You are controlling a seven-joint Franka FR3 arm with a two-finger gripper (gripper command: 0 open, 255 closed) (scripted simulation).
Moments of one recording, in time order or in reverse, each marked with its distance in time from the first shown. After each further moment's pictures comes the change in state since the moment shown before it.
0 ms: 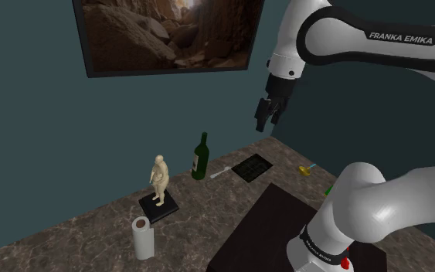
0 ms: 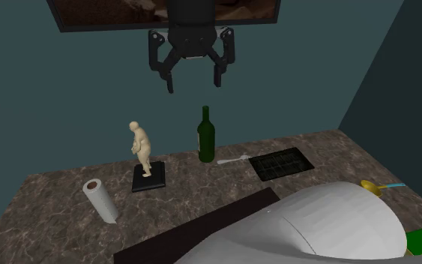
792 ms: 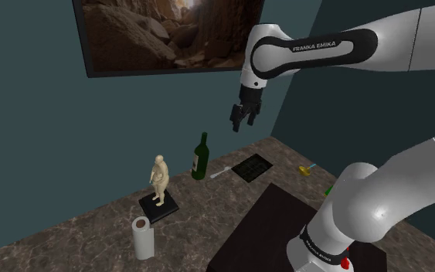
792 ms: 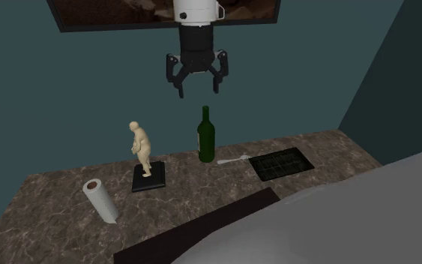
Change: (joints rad) arm -0.015 0.367 -0.080 0.091 -0.028 0.254 -0.081
